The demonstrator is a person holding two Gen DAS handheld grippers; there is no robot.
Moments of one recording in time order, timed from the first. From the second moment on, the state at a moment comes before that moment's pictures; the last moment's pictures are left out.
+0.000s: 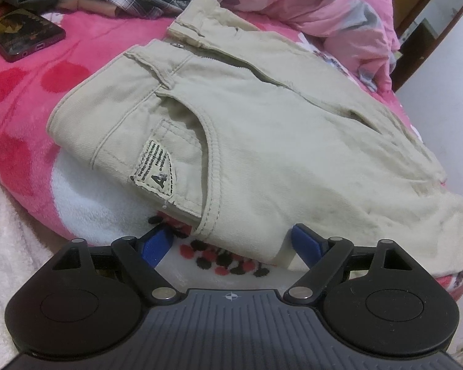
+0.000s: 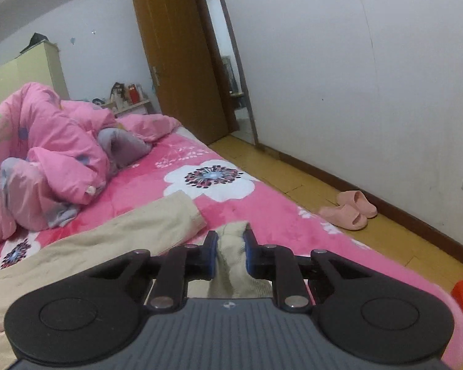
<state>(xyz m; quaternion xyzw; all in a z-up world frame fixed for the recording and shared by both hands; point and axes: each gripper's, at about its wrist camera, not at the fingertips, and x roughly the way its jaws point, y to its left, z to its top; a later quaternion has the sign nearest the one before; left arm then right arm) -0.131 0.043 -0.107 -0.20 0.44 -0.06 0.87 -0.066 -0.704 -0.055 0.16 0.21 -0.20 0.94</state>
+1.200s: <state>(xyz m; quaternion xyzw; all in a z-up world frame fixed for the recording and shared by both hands) -0.133 0.048 -0.110 -0.21 0.43 -0.08 0.88 -0.158 -0.656 -0.092 0.13 0.26 -0.40 0.87</state>
